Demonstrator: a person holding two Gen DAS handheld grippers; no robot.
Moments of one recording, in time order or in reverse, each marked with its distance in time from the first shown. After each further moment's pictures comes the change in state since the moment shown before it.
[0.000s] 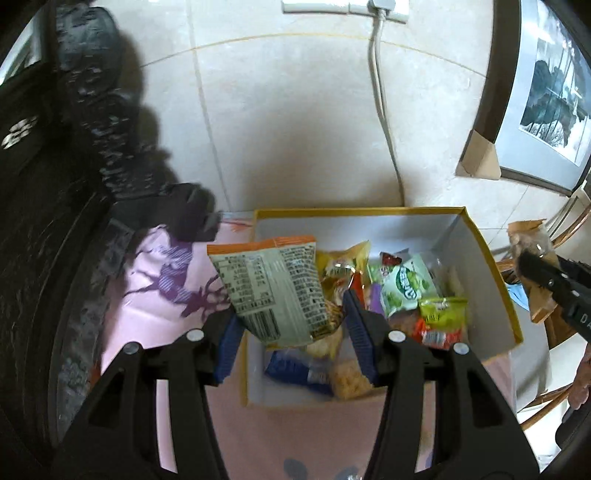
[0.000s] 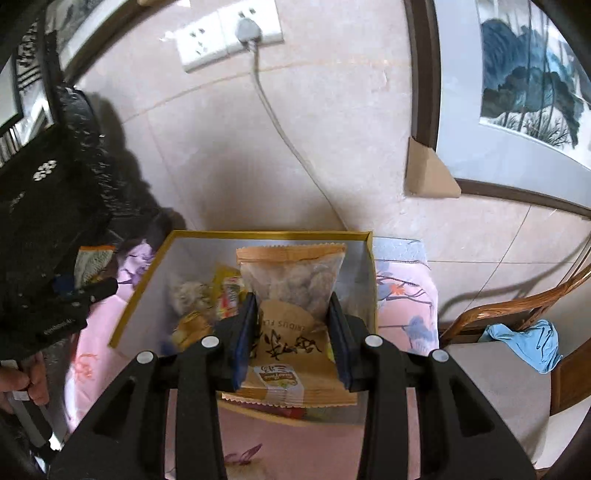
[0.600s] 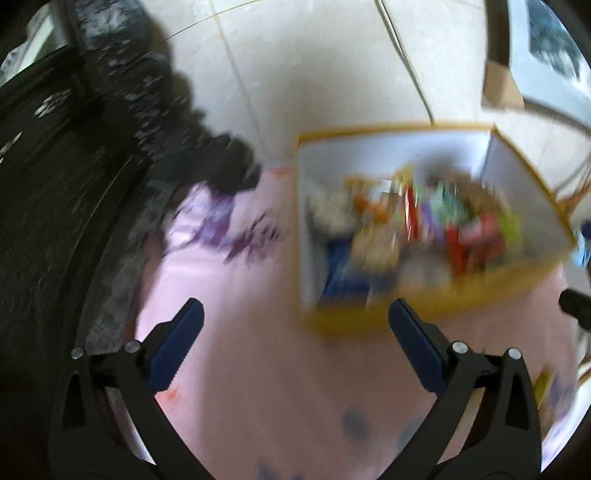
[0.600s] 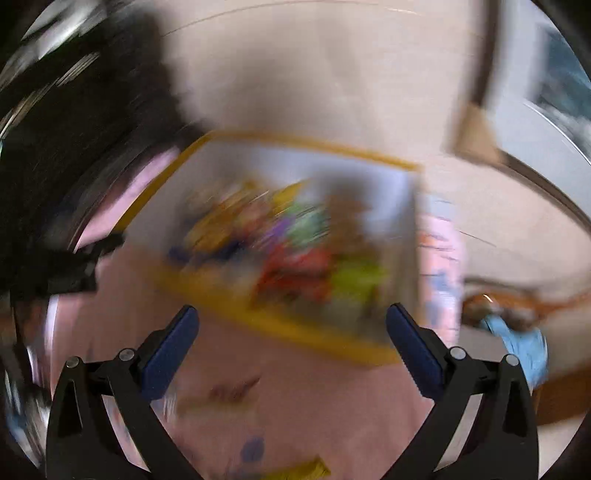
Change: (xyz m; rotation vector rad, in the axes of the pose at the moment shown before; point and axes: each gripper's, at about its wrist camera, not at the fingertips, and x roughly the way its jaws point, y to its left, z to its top) left arm -0.019 0.025 -0.112 0.090 0.077 0.191; right arm 0.001 0.052 -0.084 -0.293 0.192 0.086
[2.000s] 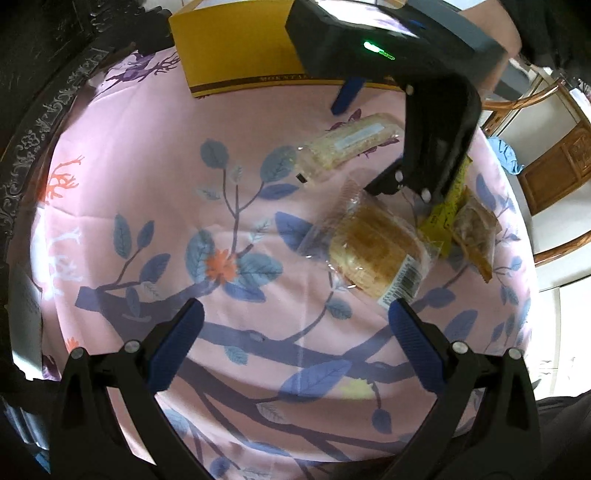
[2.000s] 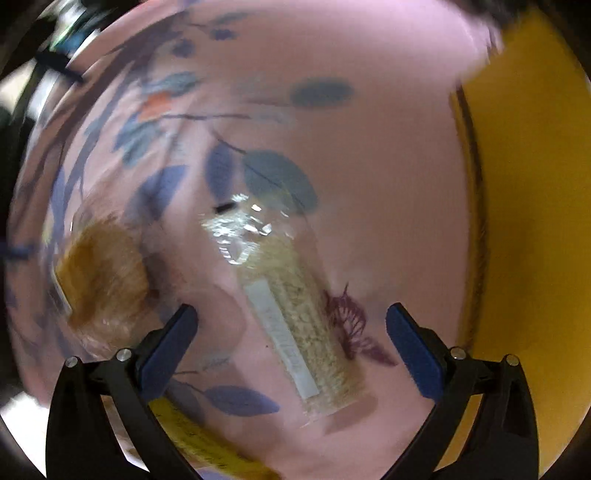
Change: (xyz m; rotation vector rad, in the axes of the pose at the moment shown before) left arm -0.052 -0.078 -0.195 0.000 0.265 -0.301; right arm 0.129 0.125 -0.081 -1.099 0.562 0.329
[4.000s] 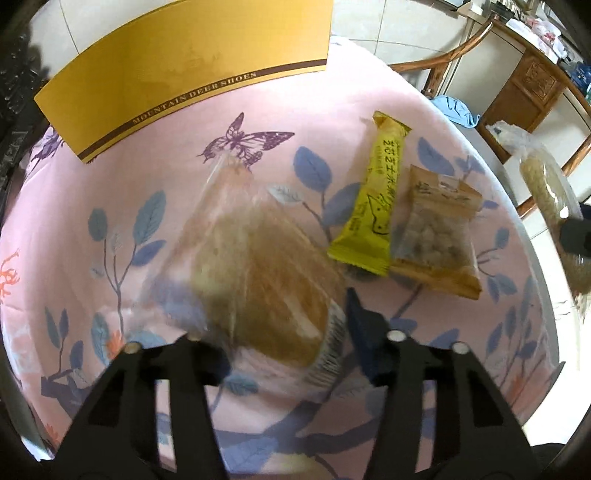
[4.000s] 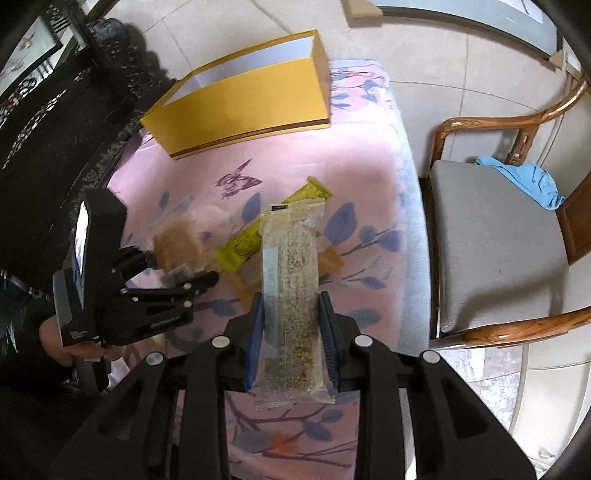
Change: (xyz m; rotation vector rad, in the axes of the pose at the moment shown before) left arm 0.053 -0.081 0.011 0.286 -0.055 -0.087; right arm -0.098 0.196 -0.266 1.453 -0.603 -0.131
